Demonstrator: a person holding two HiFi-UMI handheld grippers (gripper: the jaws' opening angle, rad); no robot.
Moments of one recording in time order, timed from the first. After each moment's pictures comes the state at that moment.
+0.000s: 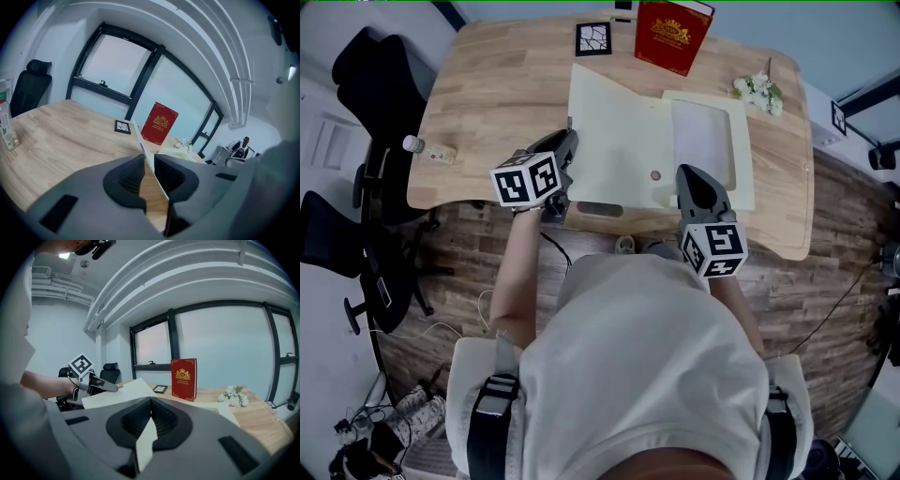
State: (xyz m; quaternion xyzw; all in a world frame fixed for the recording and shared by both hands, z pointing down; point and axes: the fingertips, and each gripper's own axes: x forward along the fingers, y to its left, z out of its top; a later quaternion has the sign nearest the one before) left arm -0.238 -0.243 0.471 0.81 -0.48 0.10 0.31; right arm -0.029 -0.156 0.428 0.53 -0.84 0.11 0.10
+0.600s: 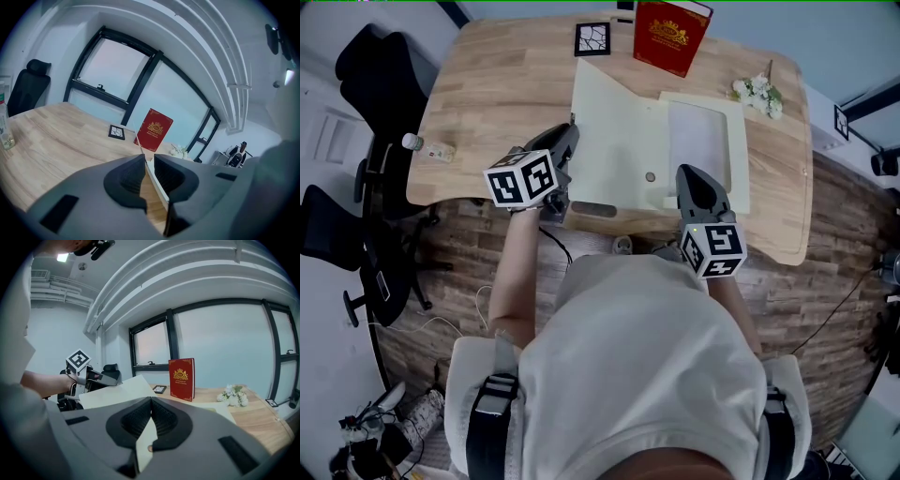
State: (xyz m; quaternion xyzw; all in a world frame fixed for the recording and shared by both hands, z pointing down) left arm -0.219 -0.246 0.442 0.82 -0.48 0.06 0.30; right arm -0.013 -0.163 0.429 0.52 -0.84 0.12 0.10
